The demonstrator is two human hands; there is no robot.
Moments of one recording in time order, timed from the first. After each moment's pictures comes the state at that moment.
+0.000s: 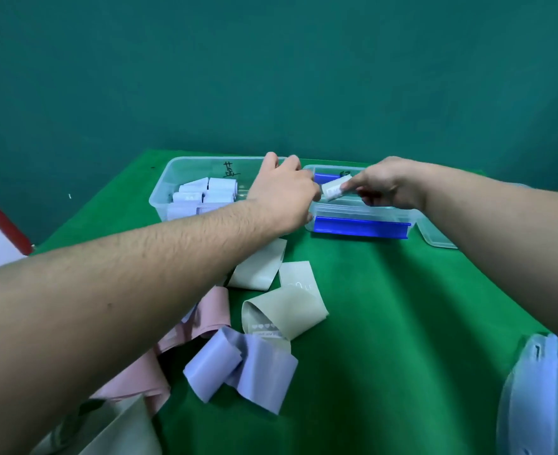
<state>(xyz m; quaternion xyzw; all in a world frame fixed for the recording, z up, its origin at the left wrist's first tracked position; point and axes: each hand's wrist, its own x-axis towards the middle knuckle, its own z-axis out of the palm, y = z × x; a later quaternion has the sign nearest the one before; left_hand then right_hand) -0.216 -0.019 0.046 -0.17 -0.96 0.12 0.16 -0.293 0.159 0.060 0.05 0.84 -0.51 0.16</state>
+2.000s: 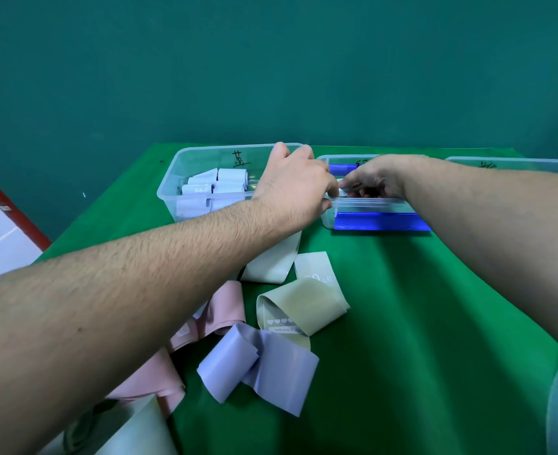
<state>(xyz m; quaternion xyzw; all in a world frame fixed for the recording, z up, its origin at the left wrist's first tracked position) -0.206 -0.021 0.042 -0.18 -0.96 0.07 0.18 -0.324 0.130 0.023 0.03 0.89 -0.38 0.23</state>
